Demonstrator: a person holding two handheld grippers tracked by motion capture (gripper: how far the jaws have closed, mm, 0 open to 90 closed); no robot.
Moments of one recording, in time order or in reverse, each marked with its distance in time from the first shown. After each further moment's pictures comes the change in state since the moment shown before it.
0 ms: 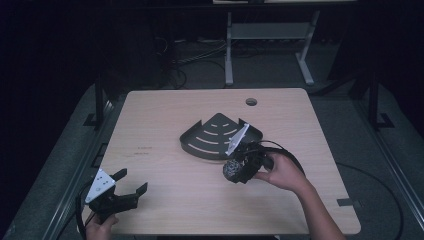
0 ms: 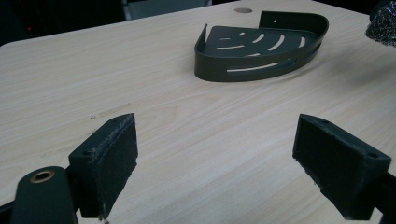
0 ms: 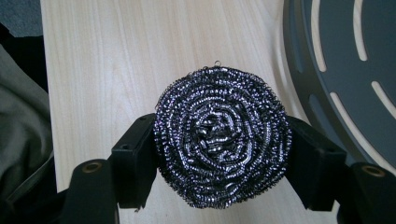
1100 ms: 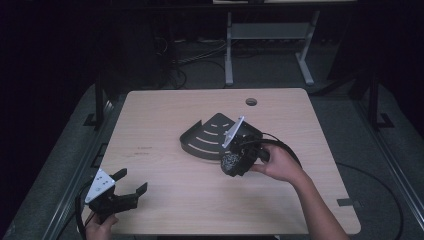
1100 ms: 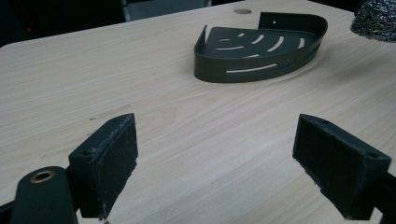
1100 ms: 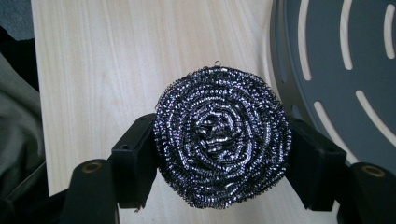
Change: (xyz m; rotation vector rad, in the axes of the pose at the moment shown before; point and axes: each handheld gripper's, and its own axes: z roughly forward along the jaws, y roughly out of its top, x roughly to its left) left arm 0.000 0.001 -0.001 -0.001 -0.002 0.004; right arm -0.016 0.015 -0.001 0.030 0.014 0.004
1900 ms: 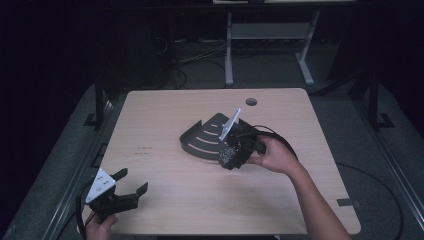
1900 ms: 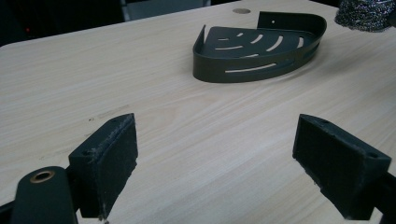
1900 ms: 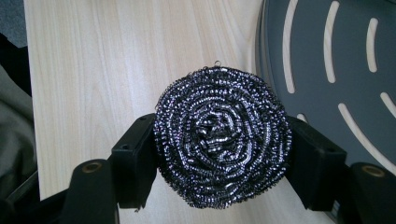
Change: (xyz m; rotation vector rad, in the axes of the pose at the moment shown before) left arm -0.001 0.000 0.001 0.004 -0.004 0.003; right arm -0.016 0.013 -0.002 0.001 0.015 0.003
